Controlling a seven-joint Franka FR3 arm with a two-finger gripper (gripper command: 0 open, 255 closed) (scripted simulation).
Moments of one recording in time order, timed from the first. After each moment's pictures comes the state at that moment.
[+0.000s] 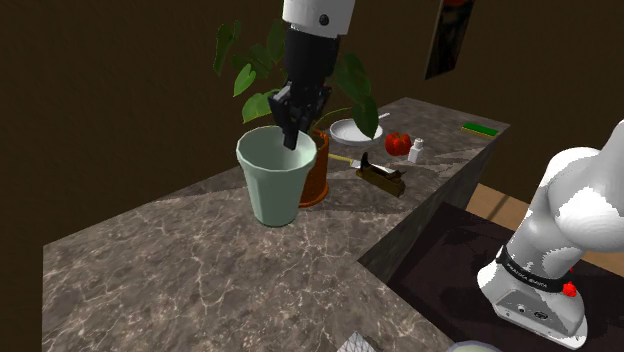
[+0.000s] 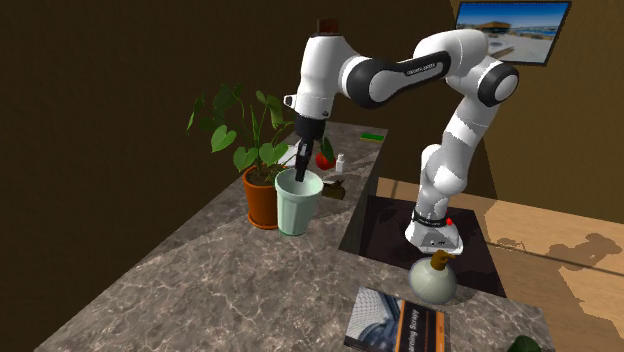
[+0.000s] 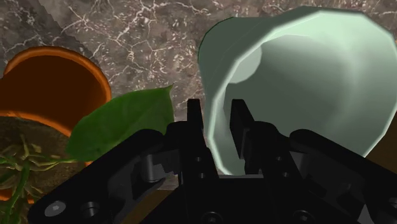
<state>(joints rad) 0.15 -0.25 0.46 -1.94 0.14 1.92 0.45</state>
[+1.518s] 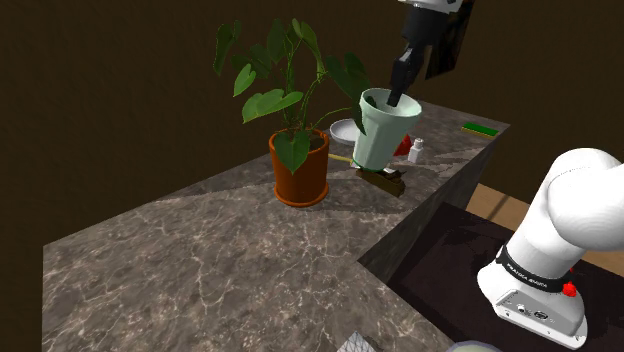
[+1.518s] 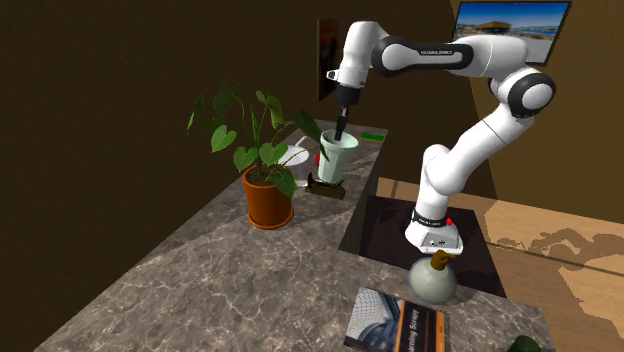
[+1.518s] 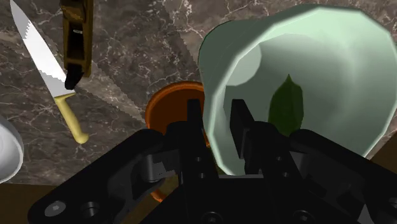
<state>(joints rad) 0.08 -0.70 0.05 -2.29 0.16 1.76 -0.01</state>
